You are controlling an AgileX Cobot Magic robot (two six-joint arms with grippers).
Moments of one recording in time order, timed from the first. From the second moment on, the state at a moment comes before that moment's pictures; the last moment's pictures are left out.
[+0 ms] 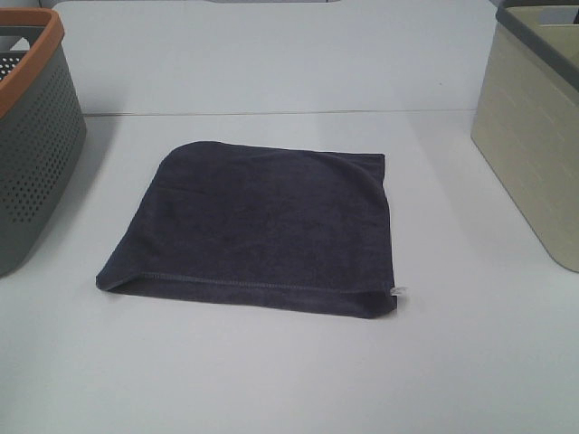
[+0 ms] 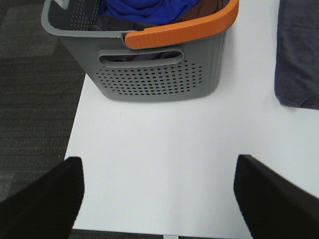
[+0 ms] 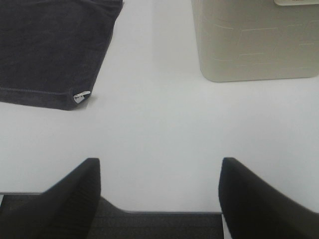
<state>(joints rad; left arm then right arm) -0.06 0.33 -0.73 0.23 1.16 -0.08 -0.02 0.11 -0.63 0.05 1.23 -0.01</state>
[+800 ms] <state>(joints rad) -0.06 0.00 -0.50 0.02 1.05 0.02 -0.02 0.00 -0.50 0.05 1.07 -0.01</state>
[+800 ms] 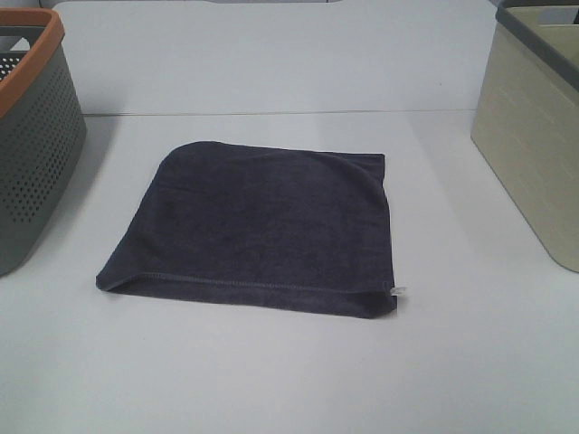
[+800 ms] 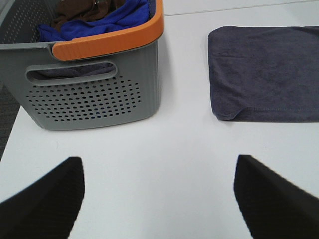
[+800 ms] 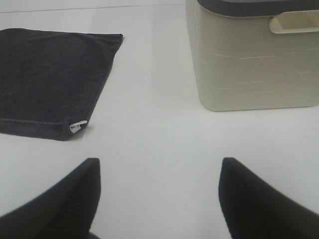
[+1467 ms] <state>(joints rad) -0.03 0.00 -0.50 0.01 1.05 0.02 -0.02 0.00 -0.50 0.05 1.07 -0.01</state>
